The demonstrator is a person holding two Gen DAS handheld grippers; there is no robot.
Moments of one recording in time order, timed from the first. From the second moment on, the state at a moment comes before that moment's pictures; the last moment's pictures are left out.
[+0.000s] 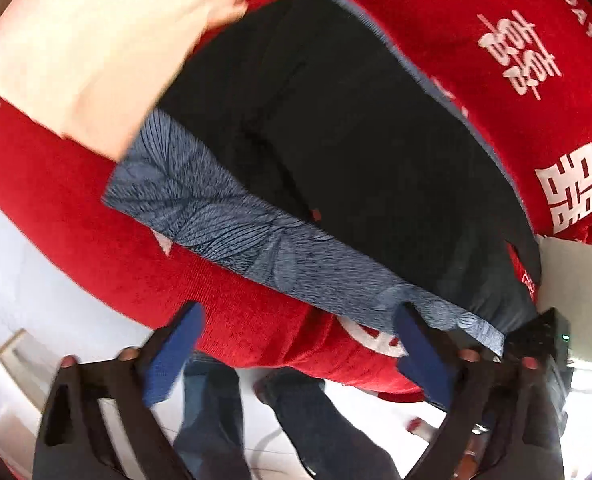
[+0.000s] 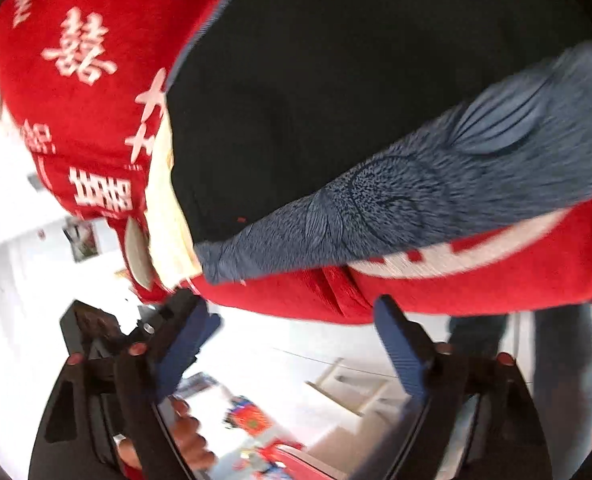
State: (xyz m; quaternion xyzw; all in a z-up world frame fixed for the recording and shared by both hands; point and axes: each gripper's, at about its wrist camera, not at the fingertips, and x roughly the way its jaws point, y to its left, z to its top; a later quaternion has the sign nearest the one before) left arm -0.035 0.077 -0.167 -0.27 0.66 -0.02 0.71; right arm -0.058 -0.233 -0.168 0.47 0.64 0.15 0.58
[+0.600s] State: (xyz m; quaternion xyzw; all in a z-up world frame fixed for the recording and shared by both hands) left arm -0.016 0.087 -0.205 -0.37 0.63 -0.06 0.68; right arm -0.030 -0.237 -0.164 0.55 0.55 0.16 0.61
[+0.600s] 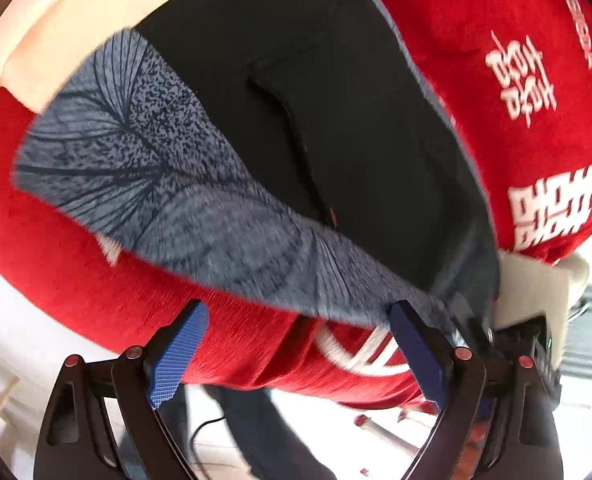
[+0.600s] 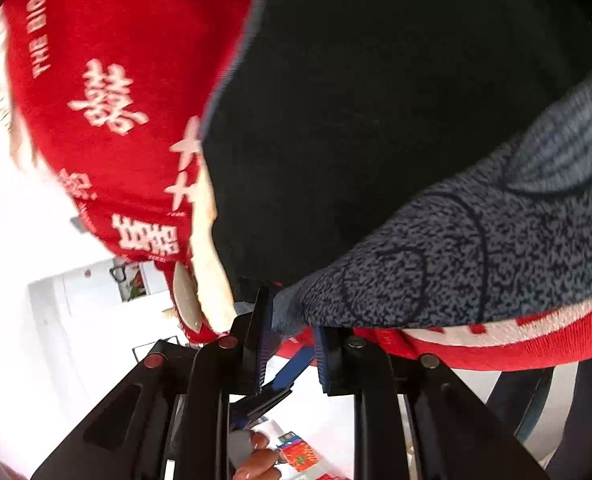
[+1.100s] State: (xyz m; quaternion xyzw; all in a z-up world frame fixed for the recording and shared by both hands) left arm 0.038 0.088 -0.182 -0.36 0.62 -0.05 0.70; right arm -0.051 -0.260 -0.175 0.53 0.56 0.16 0.61
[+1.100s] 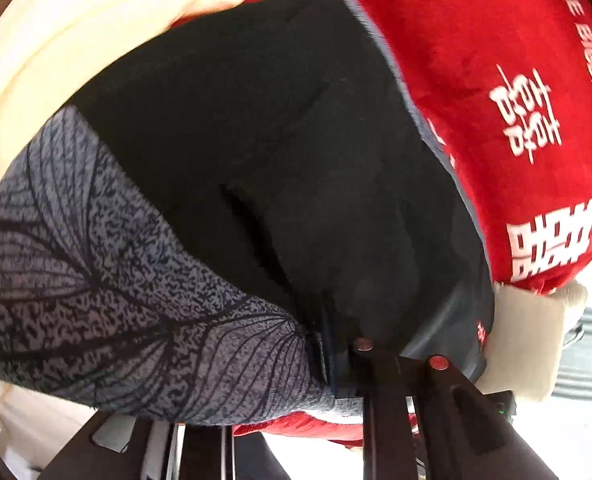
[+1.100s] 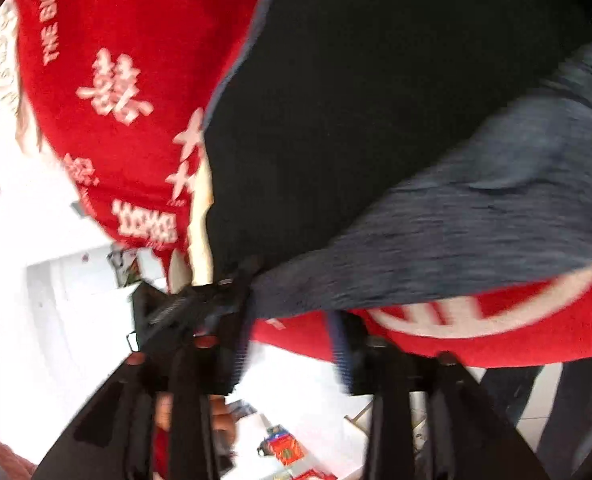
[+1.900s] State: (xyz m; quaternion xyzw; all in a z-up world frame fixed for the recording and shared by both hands) left arm 0.068 0.079 -0.115 -0.29 0.62 -0.11 0.72; right arm -0.029 -0.342 -0.103 0.52 0.49 0.10 0.69
